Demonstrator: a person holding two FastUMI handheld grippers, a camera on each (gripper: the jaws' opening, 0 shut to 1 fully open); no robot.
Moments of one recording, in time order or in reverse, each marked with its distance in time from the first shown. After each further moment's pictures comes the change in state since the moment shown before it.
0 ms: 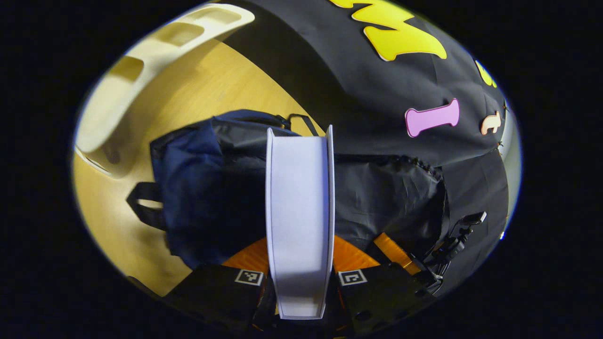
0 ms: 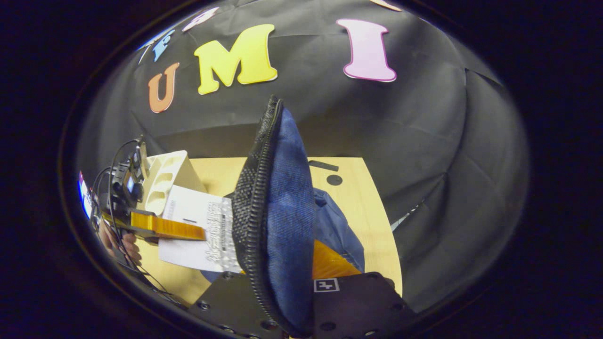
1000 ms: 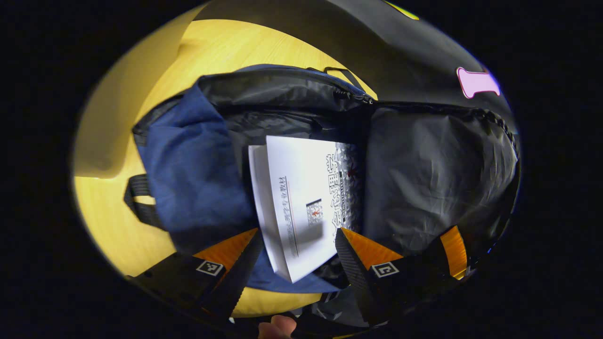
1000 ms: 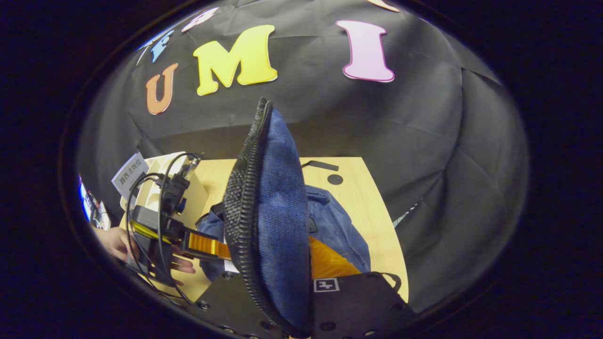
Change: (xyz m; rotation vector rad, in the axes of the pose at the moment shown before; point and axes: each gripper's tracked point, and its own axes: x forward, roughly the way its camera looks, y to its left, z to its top) left arm 0.012 0.051 -0.019 0.071 0.255 0.367; right arm 0.001 0.015 -0.006 0.032 -0.013 -0.011
